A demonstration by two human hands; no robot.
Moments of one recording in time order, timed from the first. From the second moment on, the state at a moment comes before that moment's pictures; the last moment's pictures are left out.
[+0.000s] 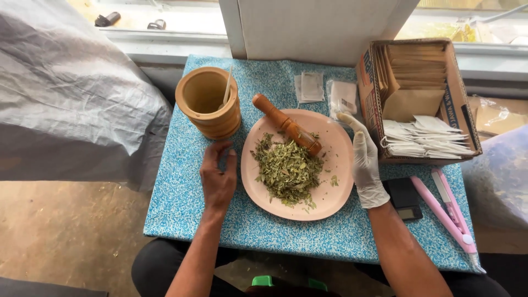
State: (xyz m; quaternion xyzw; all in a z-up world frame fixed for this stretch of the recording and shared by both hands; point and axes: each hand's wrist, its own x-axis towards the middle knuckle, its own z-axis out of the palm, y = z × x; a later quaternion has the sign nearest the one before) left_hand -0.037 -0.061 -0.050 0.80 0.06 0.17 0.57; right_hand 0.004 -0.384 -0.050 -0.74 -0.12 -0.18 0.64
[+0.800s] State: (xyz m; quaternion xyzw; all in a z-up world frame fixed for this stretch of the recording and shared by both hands) left_hand -0.035 -0.071 -0.065 0.86 -0.05 0.11 0.50; right_hand 0.024 -0.371 -0.016 -0.83 -0.13 -0.22 0.50
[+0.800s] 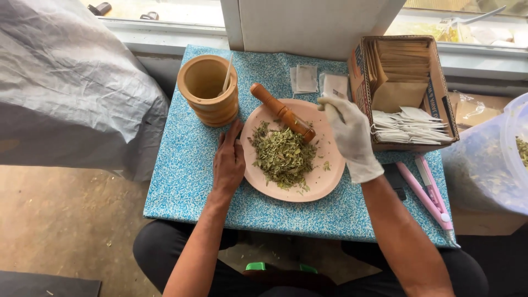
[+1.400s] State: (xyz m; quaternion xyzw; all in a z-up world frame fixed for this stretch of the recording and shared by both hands) left_hand -0.030 -0.061 -0.086 0.85 -0.08 0.14 0.50; right_hand 0.107 -0.312 -0.010 -0.98 -0.12 0.06 0.13
